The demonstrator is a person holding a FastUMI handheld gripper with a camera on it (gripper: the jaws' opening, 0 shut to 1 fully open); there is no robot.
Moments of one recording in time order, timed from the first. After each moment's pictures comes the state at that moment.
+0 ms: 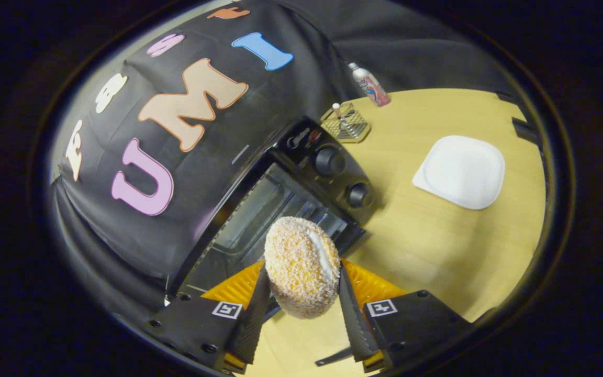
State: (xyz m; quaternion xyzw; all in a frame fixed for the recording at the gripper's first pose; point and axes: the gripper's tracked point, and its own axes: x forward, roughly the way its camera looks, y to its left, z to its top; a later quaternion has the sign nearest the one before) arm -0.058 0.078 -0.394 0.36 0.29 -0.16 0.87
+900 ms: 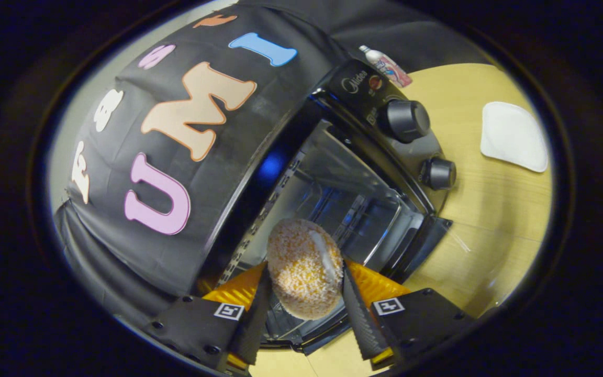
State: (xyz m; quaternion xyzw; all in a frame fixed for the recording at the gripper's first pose) arm 0.019 0.117 -0.416 0.42 0.24 -0.12 0.87
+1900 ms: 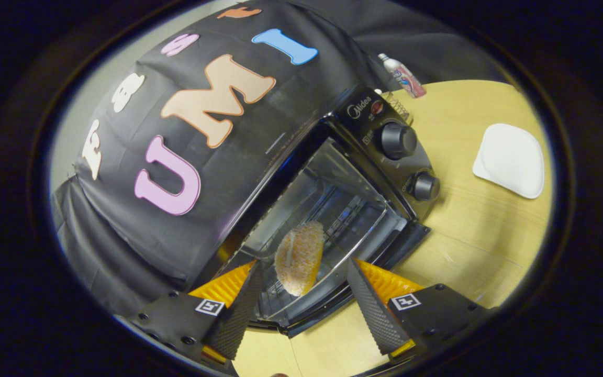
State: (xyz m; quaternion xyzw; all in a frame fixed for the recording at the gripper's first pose) arm -0.022 0.114 -0.398 0.36 0.26 -0.08 0.89
